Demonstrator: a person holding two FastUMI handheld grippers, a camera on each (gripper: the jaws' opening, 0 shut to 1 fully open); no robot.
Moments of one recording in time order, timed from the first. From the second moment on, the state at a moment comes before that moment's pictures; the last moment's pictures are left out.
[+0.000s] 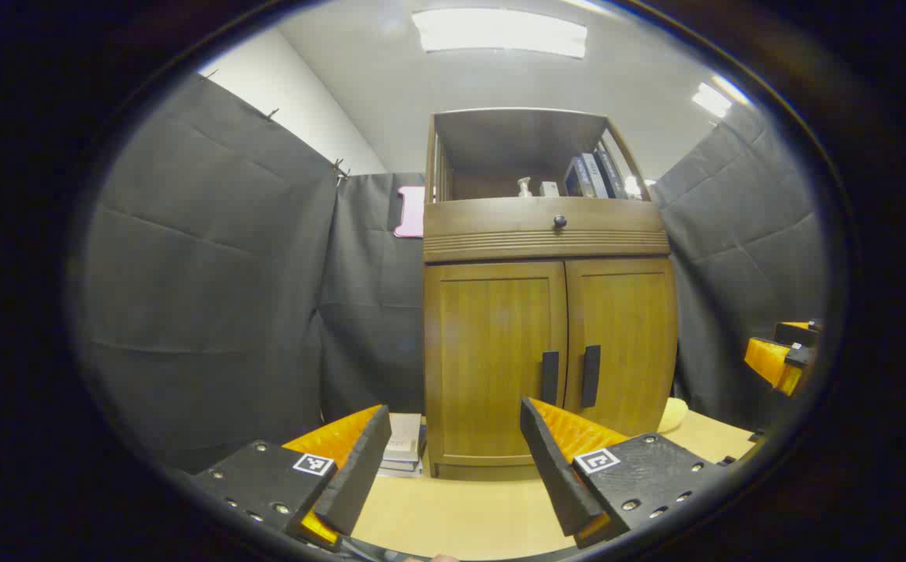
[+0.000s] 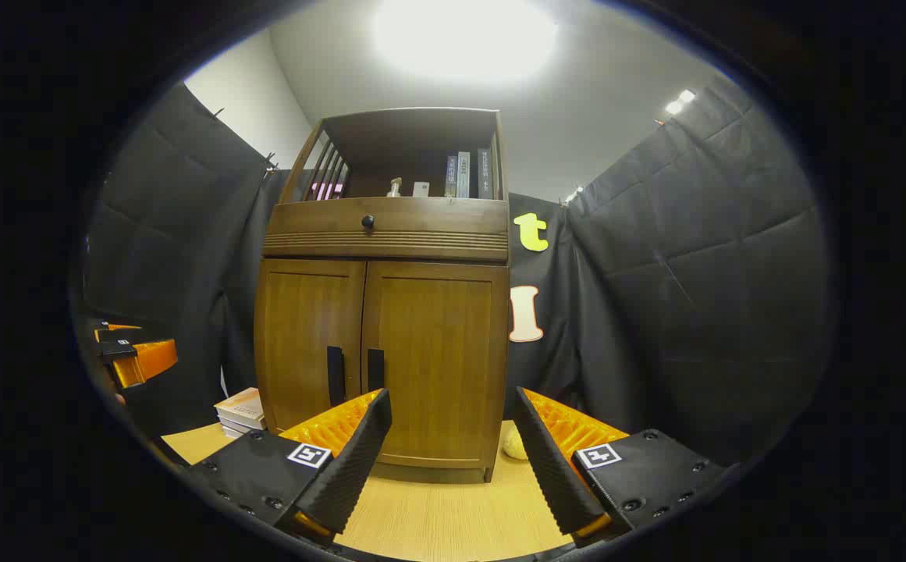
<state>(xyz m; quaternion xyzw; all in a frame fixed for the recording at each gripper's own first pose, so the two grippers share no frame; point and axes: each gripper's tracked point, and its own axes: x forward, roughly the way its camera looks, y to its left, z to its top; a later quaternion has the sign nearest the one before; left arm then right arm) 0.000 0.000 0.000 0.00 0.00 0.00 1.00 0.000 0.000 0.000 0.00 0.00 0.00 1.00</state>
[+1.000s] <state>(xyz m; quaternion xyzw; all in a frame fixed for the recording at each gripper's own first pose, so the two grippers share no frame) 0.017 -0.013 0.003 0.02 0.00 0.00 1.00 0.046 -0.004 -0.017 0.03 0.01 0.02 1.00</state>
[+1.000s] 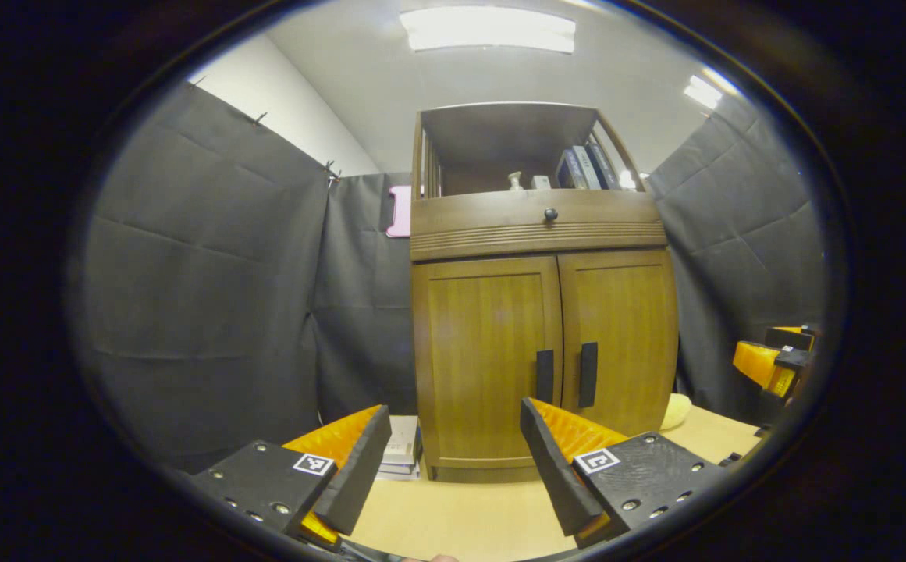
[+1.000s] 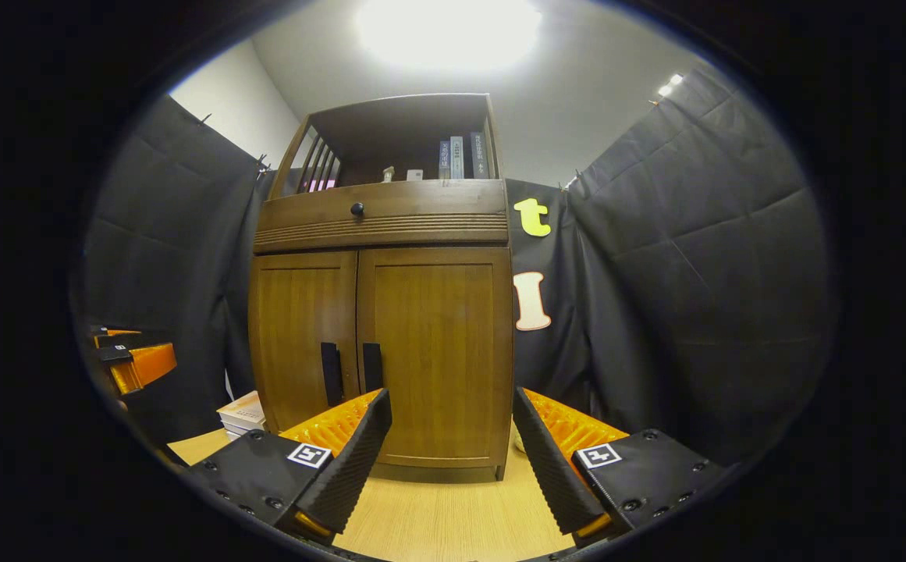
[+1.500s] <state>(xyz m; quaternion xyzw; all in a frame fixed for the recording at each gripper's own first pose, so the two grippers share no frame) 0.002 -0.006 0.010 0.03 -0.01 0.02 1.00 0.111 0.026 -0.002 0.03 -0.01 0.04 1.00</state>
